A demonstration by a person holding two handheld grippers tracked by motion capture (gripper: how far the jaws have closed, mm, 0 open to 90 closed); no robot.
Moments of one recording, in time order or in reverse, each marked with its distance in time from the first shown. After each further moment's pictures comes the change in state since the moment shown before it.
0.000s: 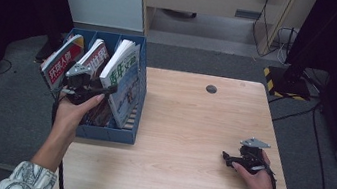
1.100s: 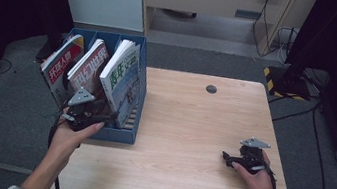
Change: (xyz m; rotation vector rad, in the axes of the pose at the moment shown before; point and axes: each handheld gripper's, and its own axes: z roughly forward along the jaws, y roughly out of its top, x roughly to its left) left arm -0.025 -0.053 -0.017 0.076 -0.073 0.126; right arm 0.000 0.000 0.000 0.000 0.000 0.000
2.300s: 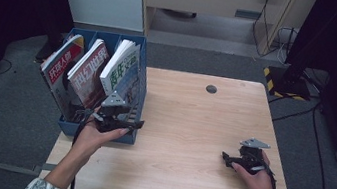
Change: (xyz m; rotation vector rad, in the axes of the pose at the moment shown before) left arm -0.040 0.013 0.056 0.099 -0.169 0.089; right arm 0.002 0.000 -0.001 0.003 0.004 -0.001
